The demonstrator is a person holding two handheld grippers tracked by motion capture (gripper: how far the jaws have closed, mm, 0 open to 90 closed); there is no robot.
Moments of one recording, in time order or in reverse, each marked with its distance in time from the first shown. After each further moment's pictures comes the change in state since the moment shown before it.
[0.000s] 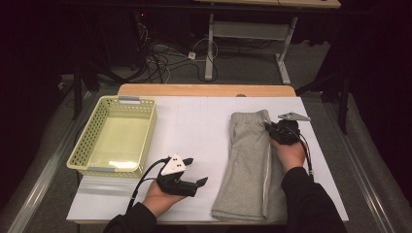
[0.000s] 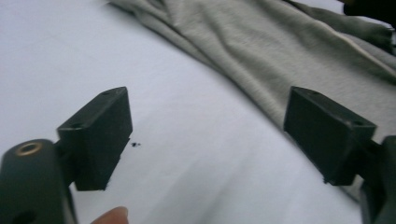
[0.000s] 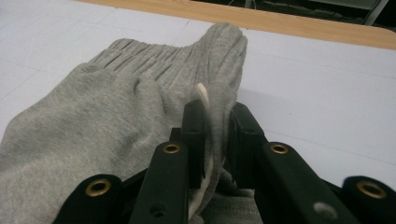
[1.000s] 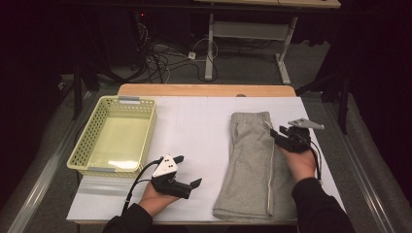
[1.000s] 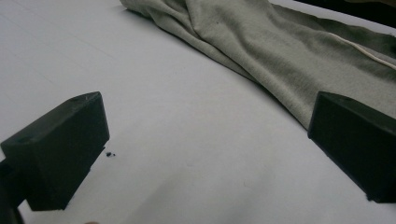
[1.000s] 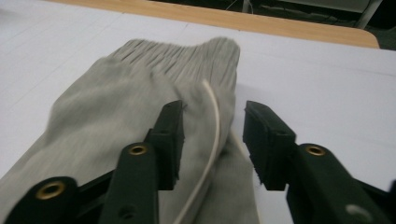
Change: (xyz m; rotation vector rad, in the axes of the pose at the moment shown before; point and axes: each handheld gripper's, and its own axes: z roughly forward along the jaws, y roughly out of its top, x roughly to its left) left arm 0.010 -0.018 -0.001 -0.078 0.005 -0.013; right arm 0.000 -0.012 -0.047 -0.022 0.002 0.009
